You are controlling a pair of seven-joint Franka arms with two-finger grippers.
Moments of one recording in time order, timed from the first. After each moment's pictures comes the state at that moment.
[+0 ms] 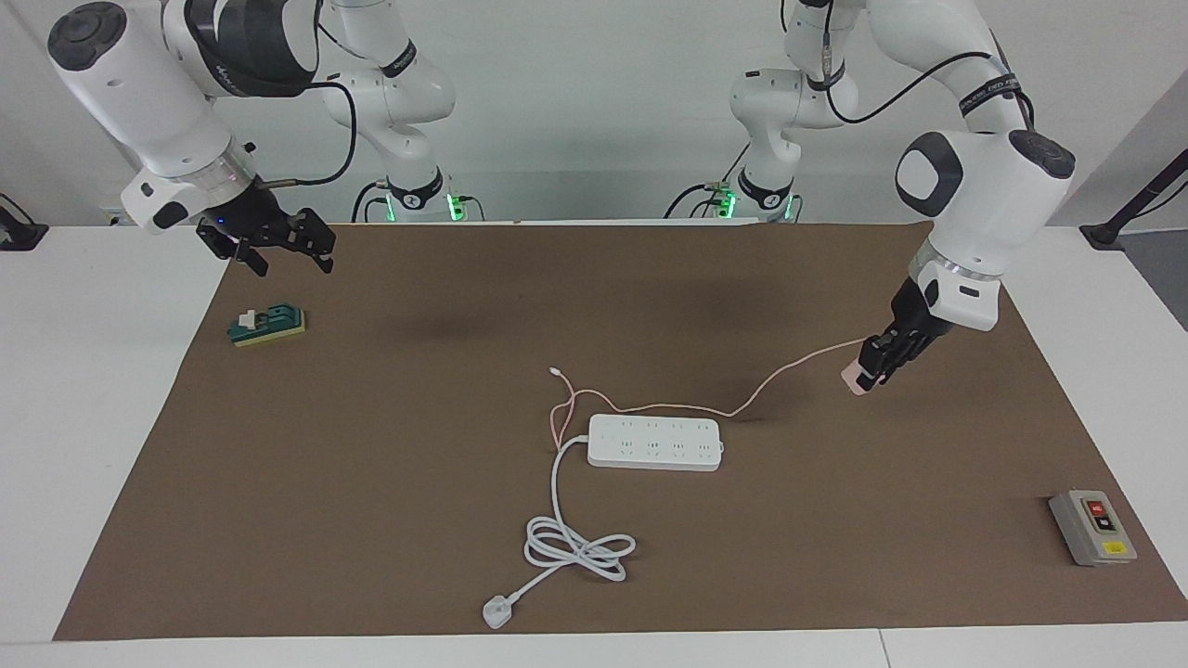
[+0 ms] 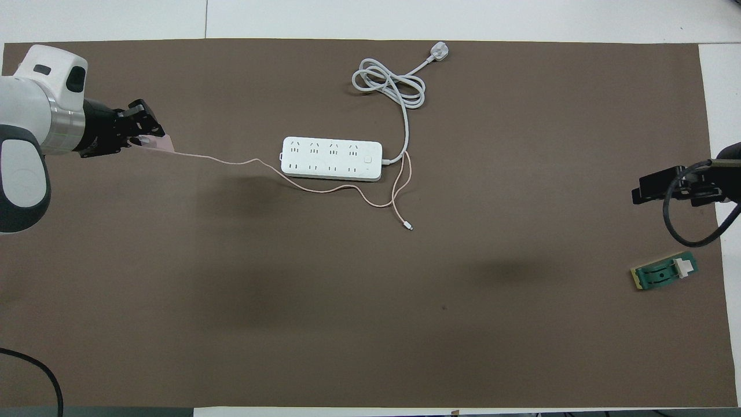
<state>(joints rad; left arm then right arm) -0.19 0.13 0.11 -1.81 -0.22 2.14 -0.38 0.10 -0.04 -0.19 -1.75 0.08 1.61 -0.04</state>
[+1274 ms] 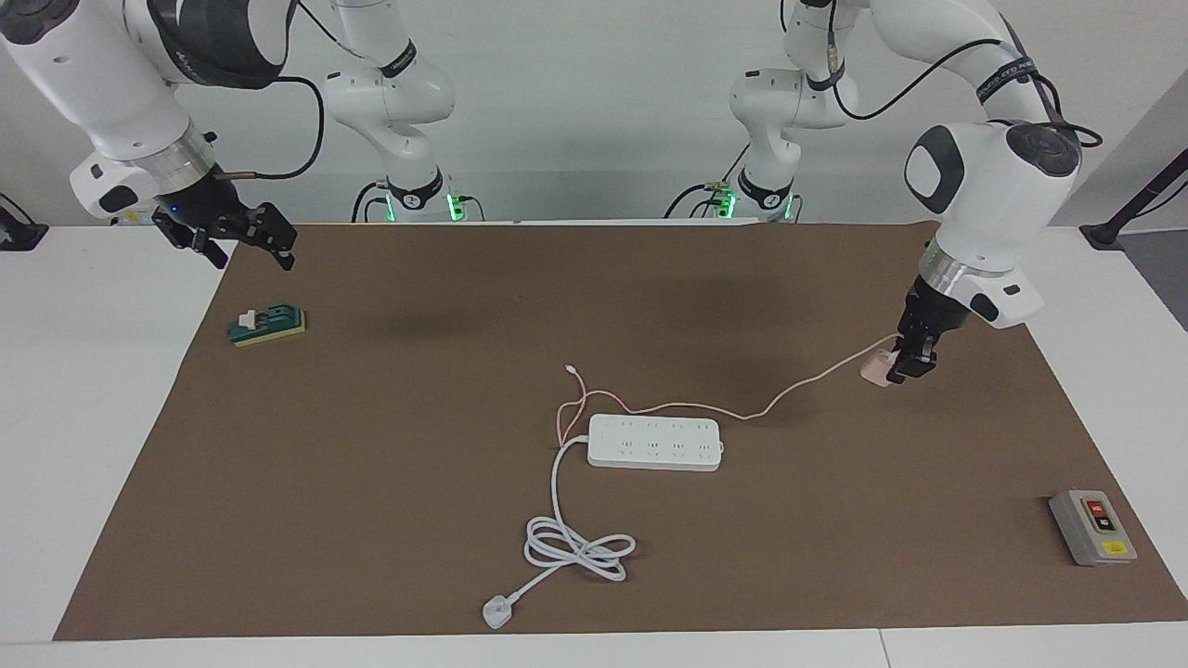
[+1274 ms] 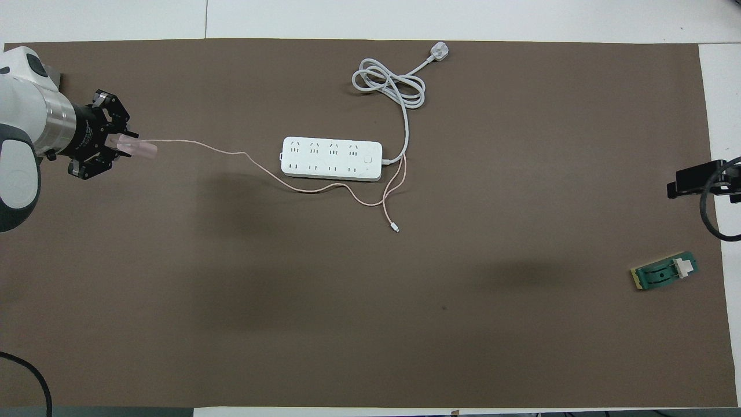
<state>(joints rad) -0.20 0.13 0.13 -1.78 -0.03 2.06 -1.21 0.06 -0.05 -0.20 -1.71 0.04 1.61 -0.05</state>
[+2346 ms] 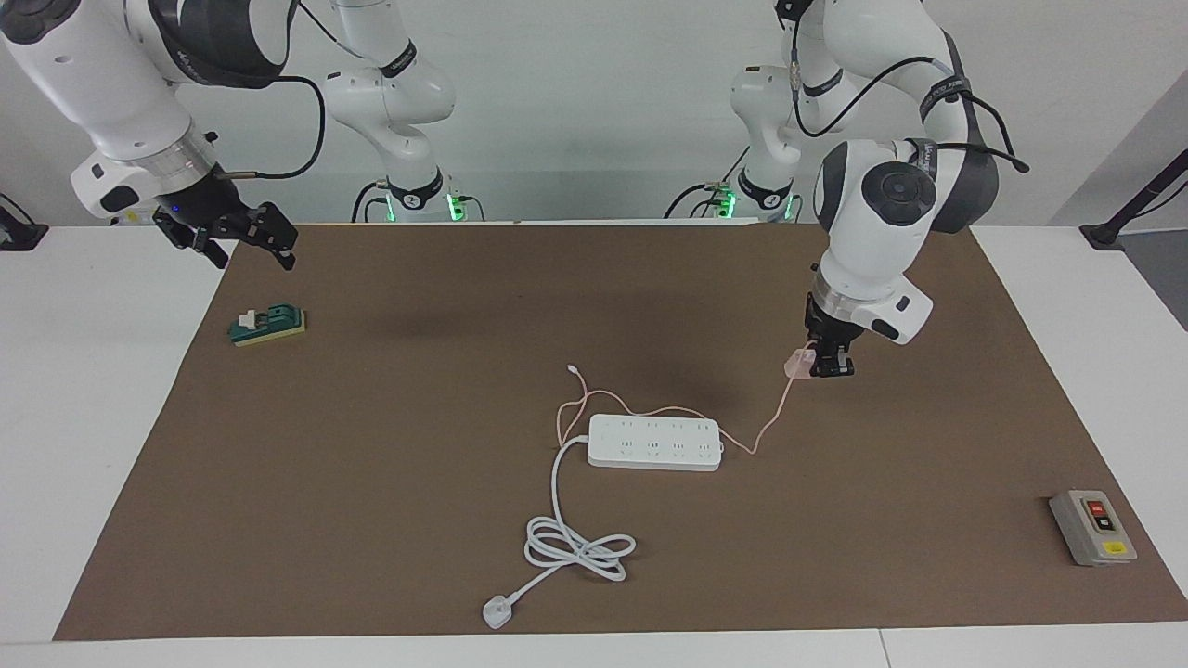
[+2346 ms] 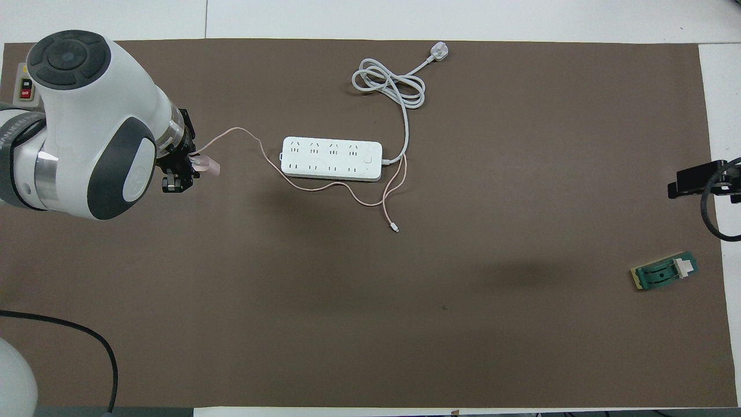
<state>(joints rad) -0.41 0.24 0.12 -1.66 0.08 1.82 -1.83 0.06 -0.05 -0.20 -1.71 0.04 1.61 -0.05</state>
